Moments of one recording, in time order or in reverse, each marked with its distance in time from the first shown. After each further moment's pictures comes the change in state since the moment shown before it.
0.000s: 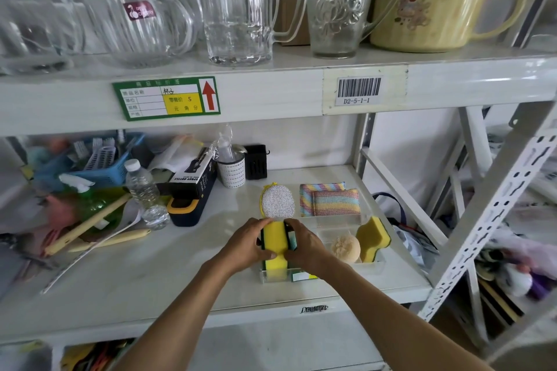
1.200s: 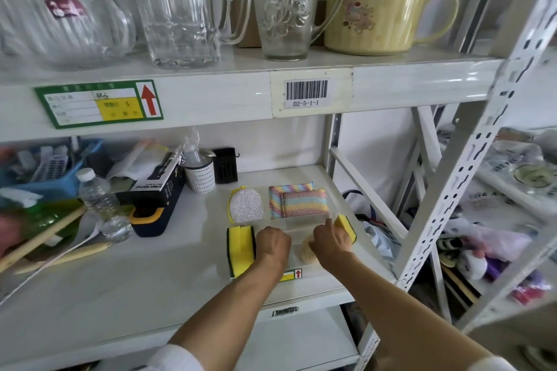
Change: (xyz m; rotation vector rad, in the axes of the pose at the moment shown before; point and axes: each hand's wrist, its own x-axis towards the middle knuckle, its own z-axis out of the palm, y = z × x) left_hand 0.046 0.105 0.077 0.905 -0.122 -0.017; right_hand -0.017 0.066 -0.064 -0.712 0.154 0.311
